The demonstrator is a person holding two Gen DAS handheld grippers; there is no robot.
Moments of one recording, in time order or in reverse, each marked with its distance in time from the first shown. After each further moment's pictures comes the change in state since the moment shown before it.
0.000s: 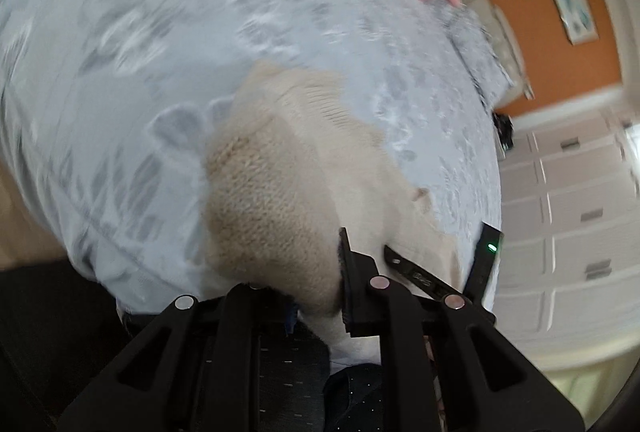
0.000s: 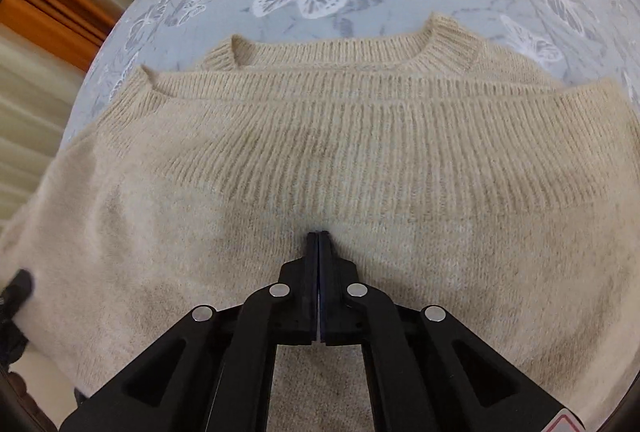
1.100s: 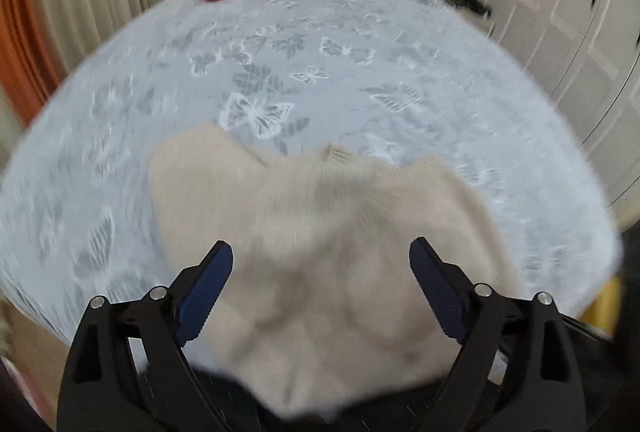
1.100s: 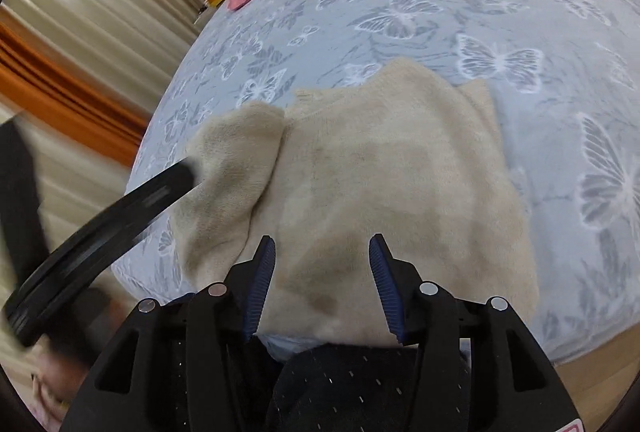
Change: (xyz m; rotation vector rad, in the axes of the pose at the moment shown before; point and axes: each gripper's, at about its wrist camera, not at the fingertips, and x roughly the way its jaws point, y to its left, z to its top) left arm 0.114 -0.213 -0.095 0.717 -0.075 0.340; right arm -0.165 -0.121 -0.124 0.228 -0.277 0.159
